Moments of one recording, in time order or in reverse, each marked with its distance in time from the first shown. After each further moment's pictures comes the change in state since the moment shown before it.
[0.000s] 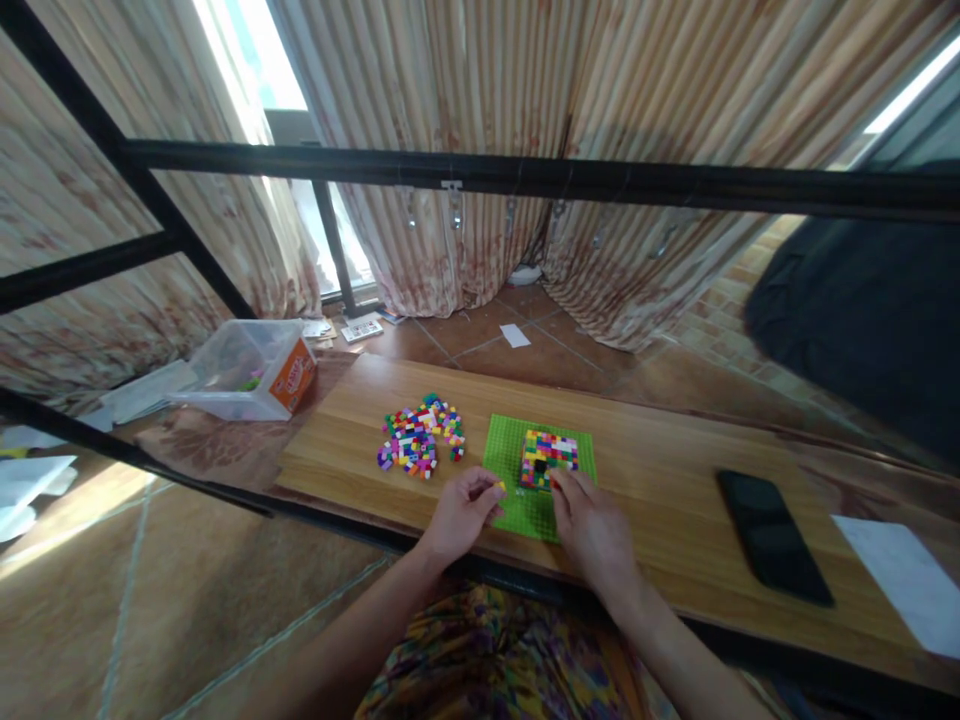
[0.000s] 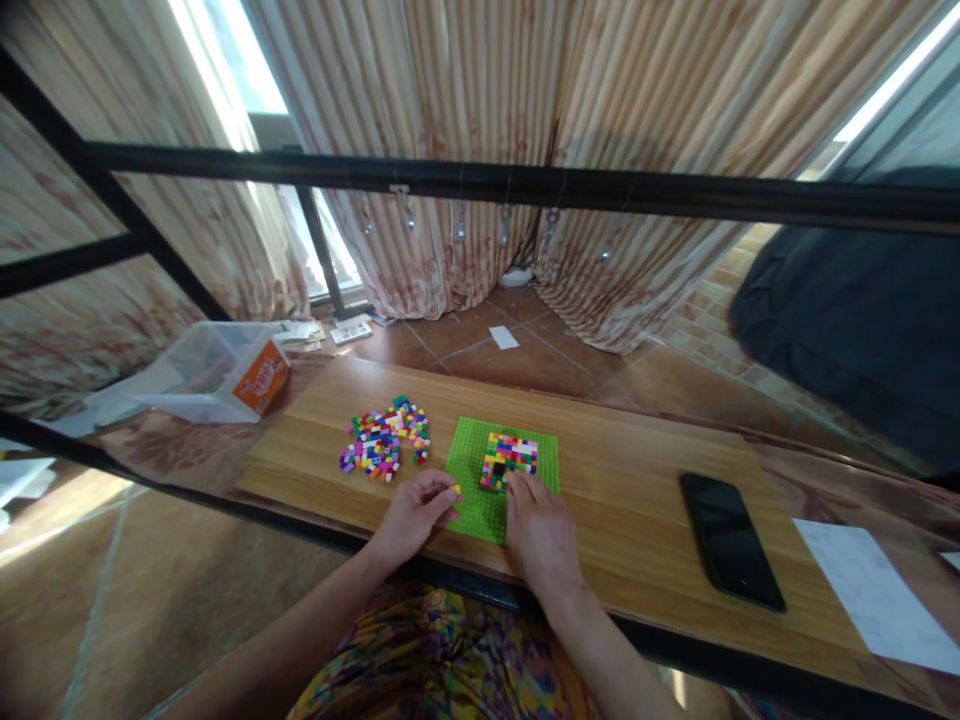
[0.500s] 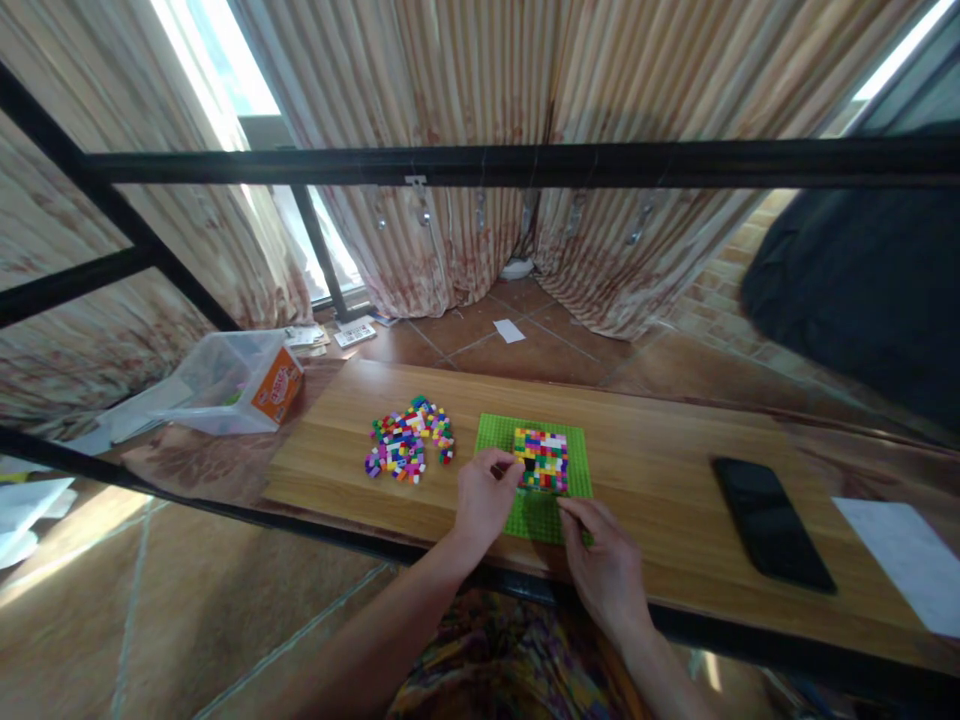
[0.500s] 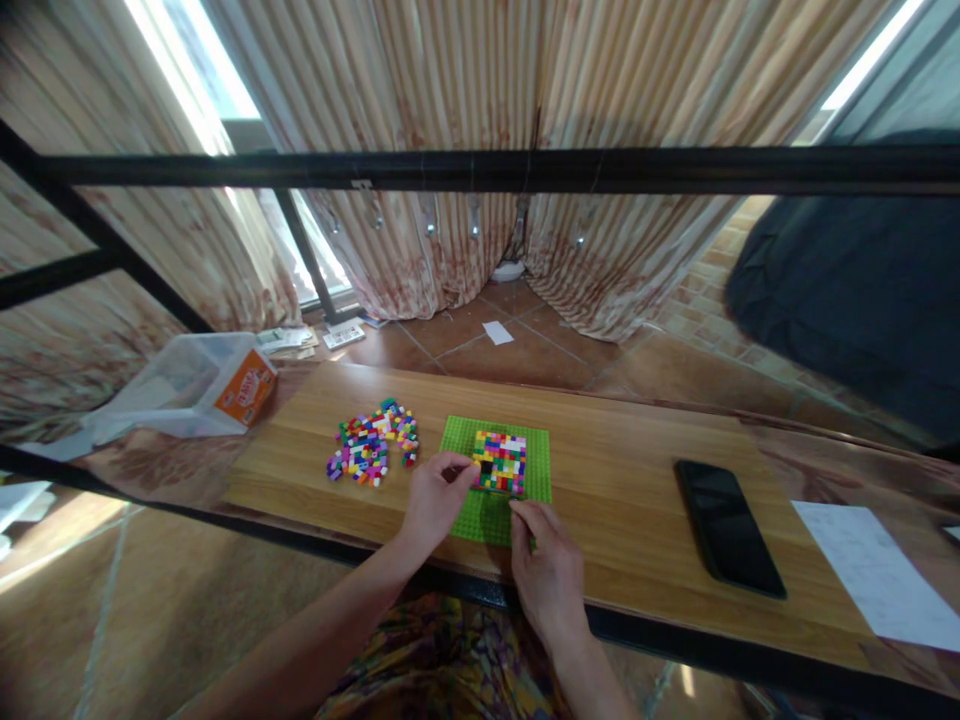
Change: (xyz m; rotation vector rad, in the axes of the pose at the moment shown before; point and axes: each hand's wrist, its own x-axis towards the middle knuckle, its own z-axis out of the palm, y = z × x) left_hand 0.030 0.013 0.045 0.502 0.269 0.264; right_hand -0.036 0.000 -0.002 0.463 0.183 0.289
